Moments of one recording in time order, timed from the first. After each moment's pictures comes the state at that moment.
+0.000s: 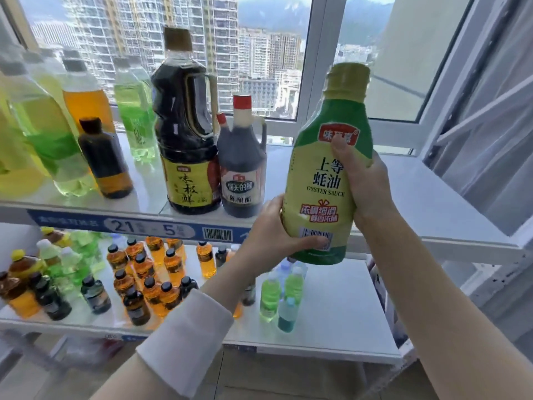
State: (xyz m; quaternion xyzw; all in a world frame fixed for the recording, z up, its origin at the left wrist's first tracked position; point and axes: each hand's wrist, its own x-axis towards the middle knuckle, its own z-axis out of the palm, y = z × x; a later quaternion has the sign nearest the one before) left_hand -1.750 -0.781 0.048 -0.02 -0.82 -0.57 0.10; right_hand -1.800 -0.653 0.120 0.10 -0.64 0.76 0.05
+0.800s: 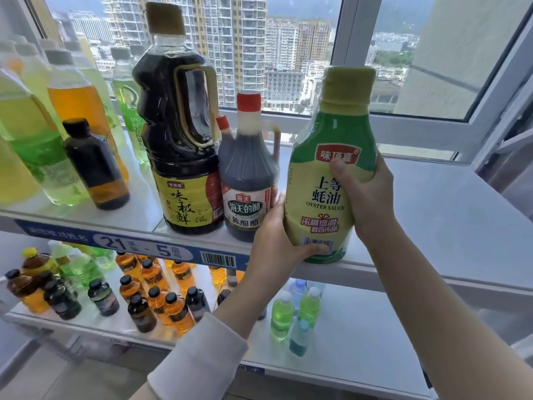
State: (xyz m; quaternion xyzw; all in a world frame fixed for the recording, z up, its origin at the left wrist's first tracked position) left_hand -1.819 -0.792 0.023 0.07 -0.82 -0.54 0.20; right_hand -1.890 -0.681 0.086 0.20 -0.65 0.73 0.09
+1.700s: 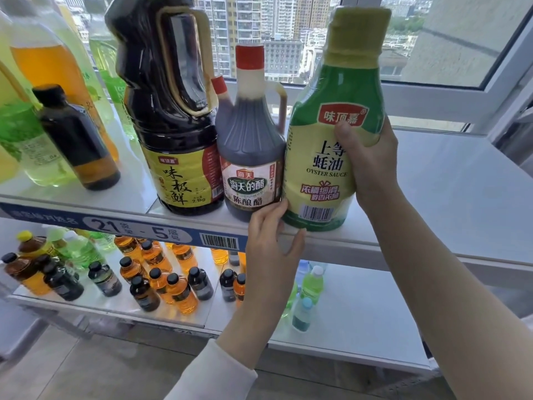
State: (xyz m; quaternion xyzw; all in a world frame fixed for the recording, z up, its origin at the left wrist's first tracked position) left_hand -1.796 -0.787 -0.021 0.09 -0.79 -0.50 0.34; right_hand -1.907 -0.698 0.079 0.21 -0.64 0.74 0.09
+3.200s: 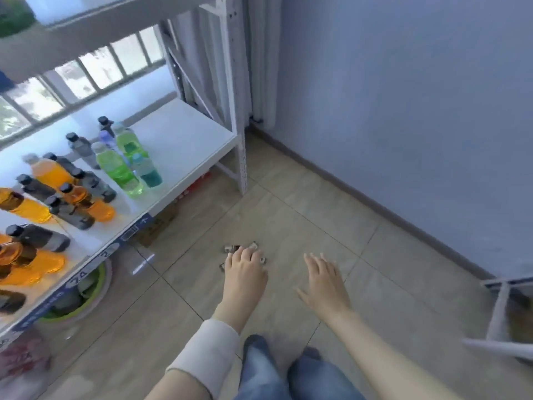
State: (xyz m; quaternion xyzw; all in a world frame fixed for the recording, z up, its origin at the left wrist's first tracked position) left_hand -1.409 -0.715 -0.227 -0.34 -0.92 -0.11 -0.18; right_hand -1.286 -0.594 -0.230 -0.30 -0.93 0.17 -0.14
